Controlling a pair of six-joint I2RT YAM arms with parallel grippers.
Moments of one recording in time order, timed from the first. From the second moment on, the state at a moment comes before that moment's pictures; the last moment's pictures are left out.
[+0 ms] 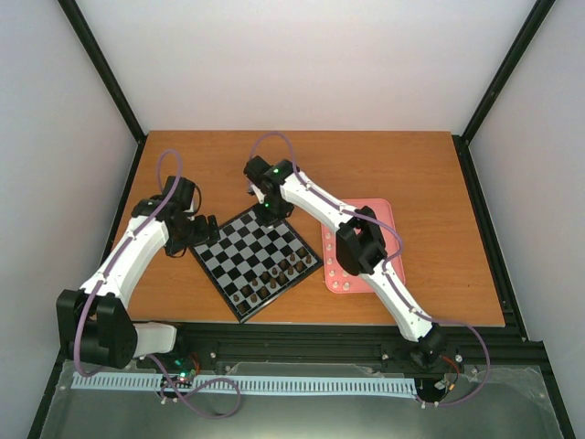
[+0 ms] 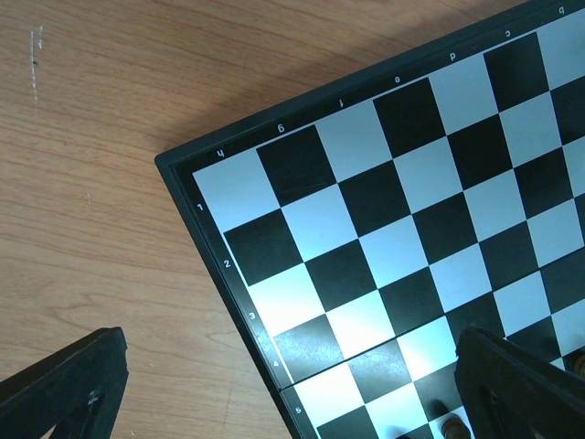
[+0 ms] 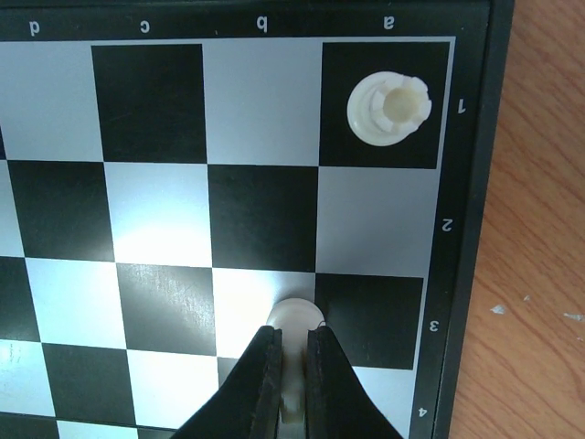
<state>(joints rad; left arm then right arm) -0.14 1.28 1.01 -0.98 0.00 -0.47 0.79 2.56 2.45 -1.25 -0.09 0.15</state>
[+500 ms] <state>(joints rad) -0.14 1.31 1.02 -0.98 0.00 -0.47 0.80 2.56 2.46 -1.26 -0.07 0.11</state>
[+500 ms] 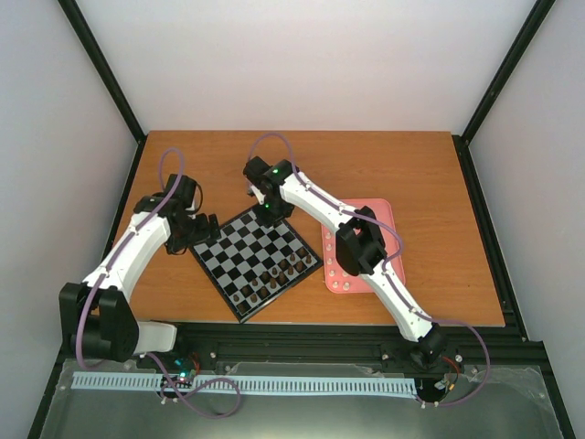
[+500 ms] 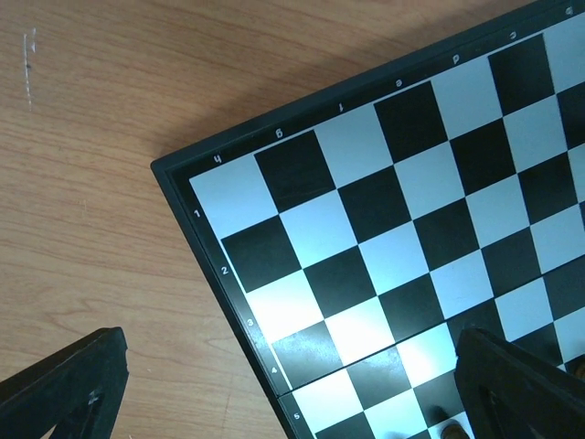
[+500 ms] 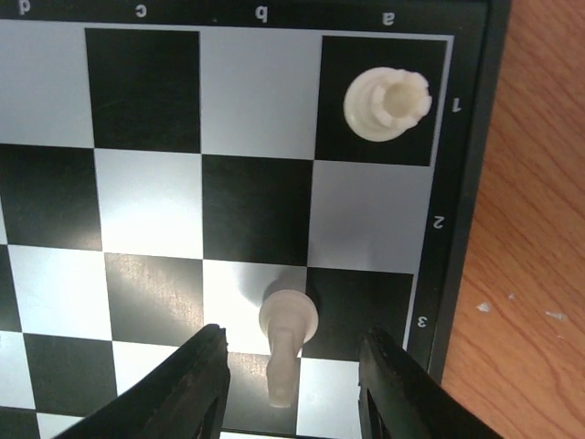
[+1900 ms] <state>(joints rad) -0.50 2.00 1.57 -0.91 0.04 -0.50 0.34 1.91 1.78 -1.06 -0.06 0.07</state>
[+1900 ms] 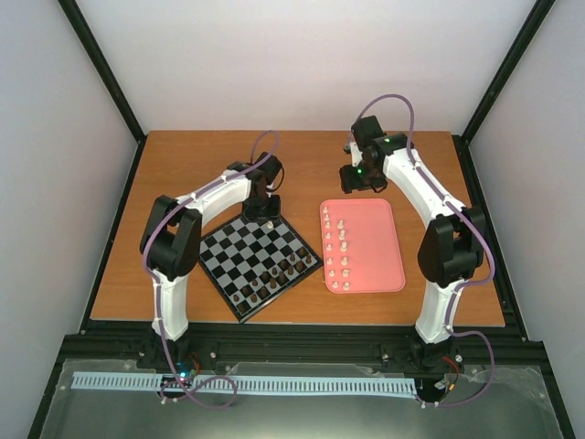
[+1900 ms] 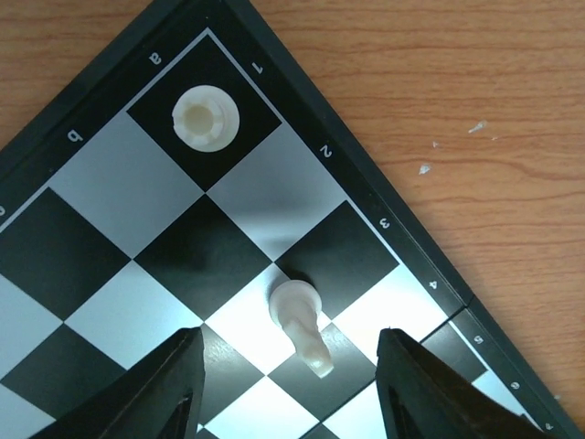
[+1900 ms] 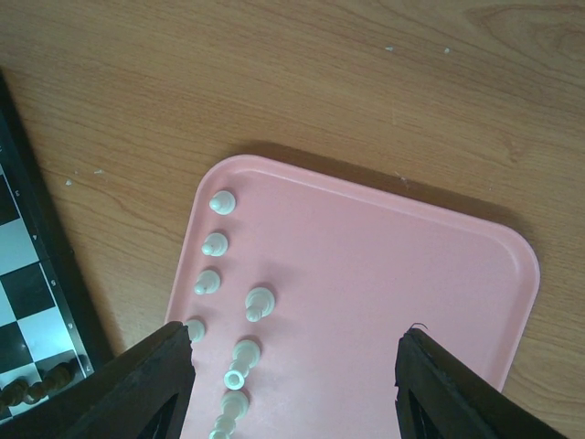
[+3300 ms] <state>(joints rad) -0.51 2.03 1.50 -0.87 0.06 -0.55 0.32 1.86 1.72 -1.04 -0.09 0.07</state>
